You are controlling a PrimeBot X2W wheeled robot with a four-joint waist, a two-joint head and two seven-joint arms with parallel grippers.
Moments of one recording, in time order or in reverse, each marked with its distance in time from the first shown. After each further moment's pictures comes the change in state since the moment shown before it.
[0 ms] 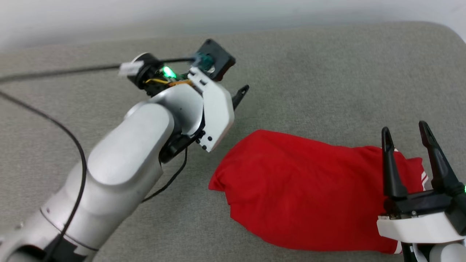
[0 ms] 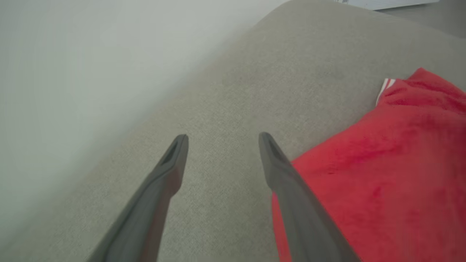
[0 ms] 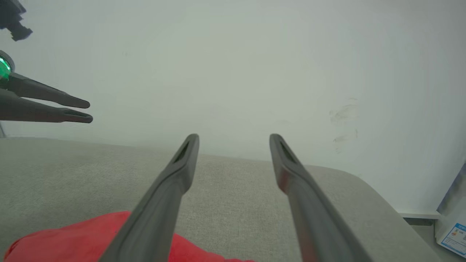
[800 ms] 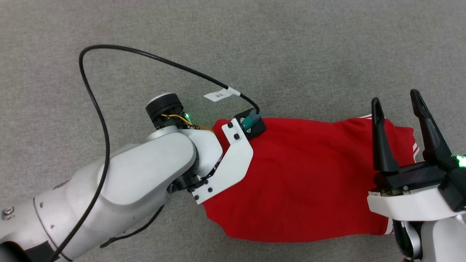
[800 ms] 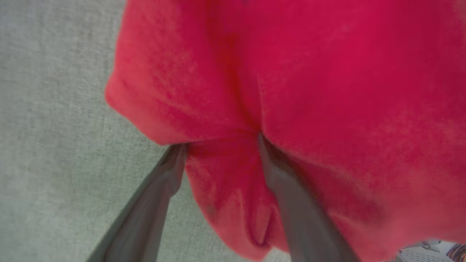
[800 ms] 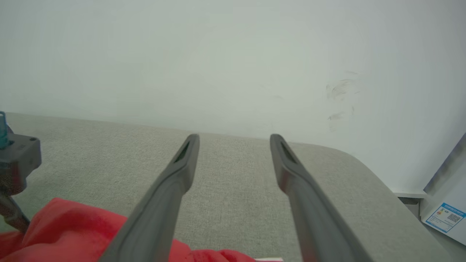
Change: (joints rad) left arm -0.182 0.163 -0.518 -0.186 -0.267 0.002 0.640; right arm -0.138 0.004 0.048 0.024 0.000 0.000 0.000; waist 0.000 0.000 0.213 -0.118
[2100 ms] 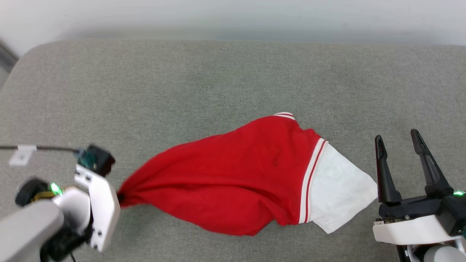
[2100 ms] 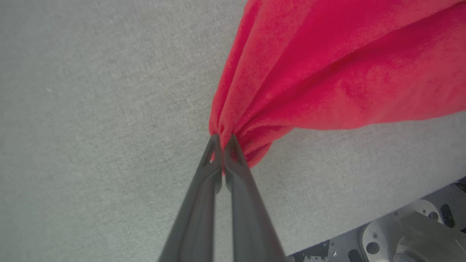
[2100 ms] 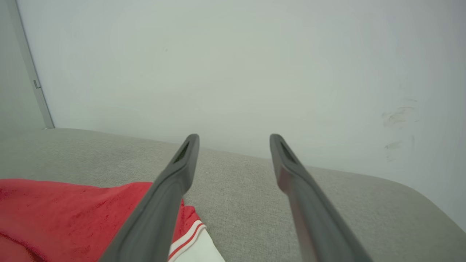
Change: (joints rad) left arm 0.360 0.500 0.098 -0.080 -0.286 0.244 -0.613; right arm 0.139 0.001 -0.046 0.025 -0.020 0.000 0.000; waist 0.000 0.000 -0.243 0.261
